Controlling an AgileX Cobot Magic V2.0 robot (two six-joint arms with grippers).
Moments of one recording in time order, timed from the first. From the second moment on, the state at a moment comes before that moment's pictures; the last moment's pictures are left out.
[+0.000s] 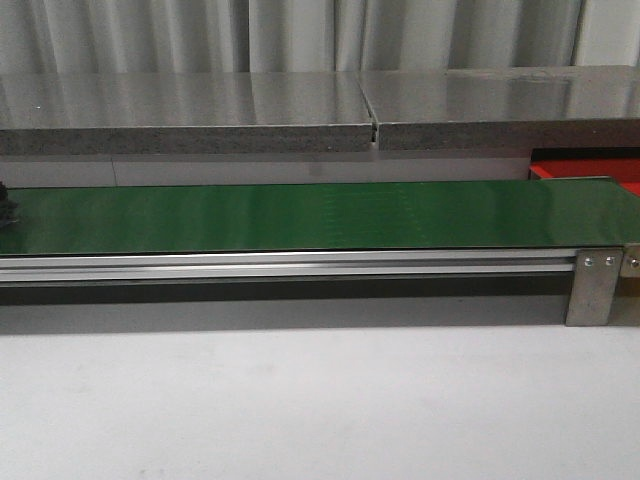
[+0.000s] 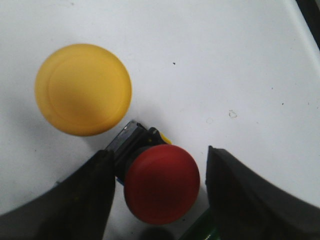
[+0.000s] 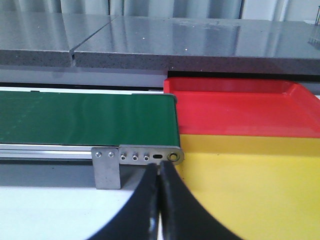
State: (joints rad) left arm 0.50 2.21 -1.85 -0.30 0.89 -0.30; right arm -0.04 -0.01 0.03 -0.03 0.13 0.06
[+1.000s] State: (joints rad) left arm 0.50 2.02 -1.85 -0.30 1.02 -0.09; right arm -0.04 -0.01 0.03 -0.03 0.13 0.06
